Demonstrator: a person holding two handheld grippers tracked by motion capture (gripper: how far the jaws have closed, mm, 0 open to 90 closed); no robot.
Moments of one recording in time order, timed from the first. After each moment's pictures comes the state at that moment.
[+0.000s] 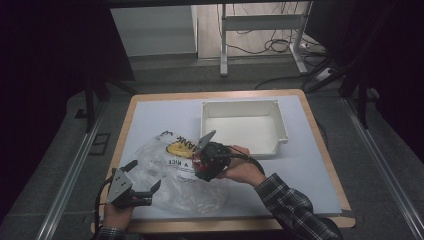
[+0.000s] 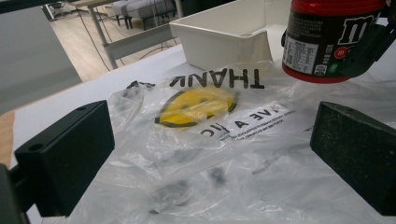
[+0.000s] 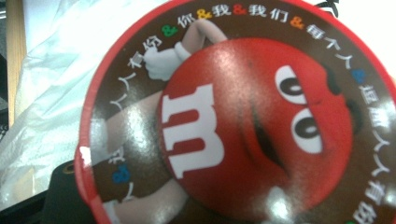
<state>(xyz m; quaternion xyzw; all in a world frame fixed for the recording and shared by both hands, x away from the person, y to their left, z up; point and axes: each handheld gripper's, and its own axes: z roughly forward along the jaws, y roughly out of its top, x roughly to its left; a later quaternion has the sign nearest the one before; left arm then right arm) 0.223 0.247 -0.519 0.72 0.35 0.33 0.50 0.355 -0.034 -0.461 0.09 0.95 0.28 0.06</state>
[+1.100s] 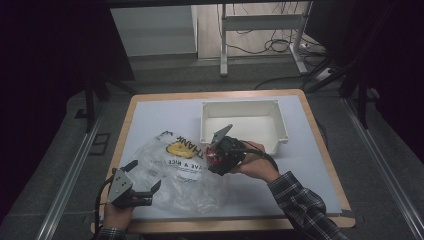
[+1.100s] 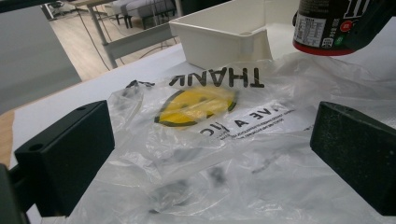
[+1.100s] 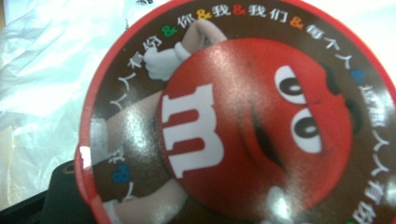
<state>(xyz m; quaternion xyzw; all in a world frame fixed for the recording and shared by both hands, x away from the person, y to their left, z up) 0.224 0.246 -0.519 0.72 0.35 0.33 0.50 0.369 -0.072 -0.453 0.11 0.95 0.28 0.07</state>
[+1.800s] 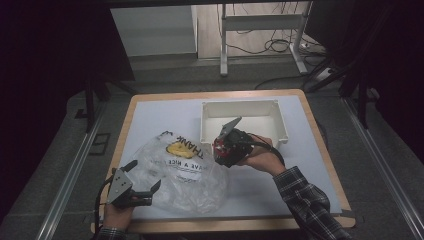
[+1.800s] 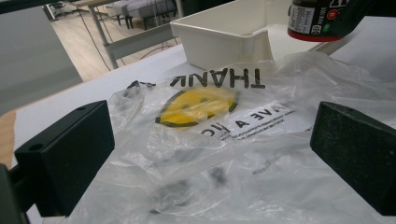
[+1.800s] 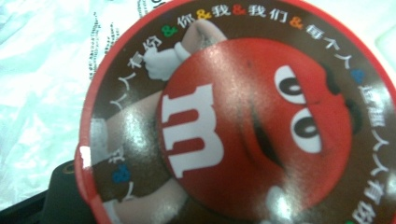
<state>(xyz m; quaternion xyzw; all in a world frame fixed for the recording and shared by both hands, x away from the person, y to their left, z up) 0.223 0.247 -0.519 0.72 0.35 0.33 0.50 0.392 -0.092 -0.448 0.13 0.95 0.28 0.08</state>
